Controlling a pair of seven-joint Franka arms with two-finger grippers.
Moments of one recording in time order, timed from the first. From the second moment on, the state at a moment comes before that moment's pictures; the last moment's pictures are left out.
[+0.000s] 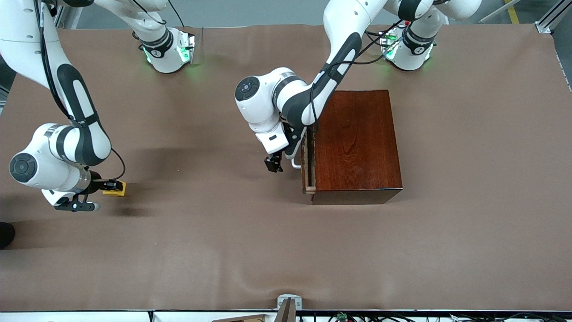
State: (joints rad) left arm -0.98 0.85 0.12 -1.19 0.21 1.94 -2.18; right arm -0.11 0.54 -0.07 -1.88 0.02 2.31 -0.14
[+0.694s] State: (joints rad) left arm -0.95 0.85 0.12 -1.19 0.21 1.86 -2.18; right arm -0.11 0.54 -0.06 -1.93 0.01 2.40 -0.14
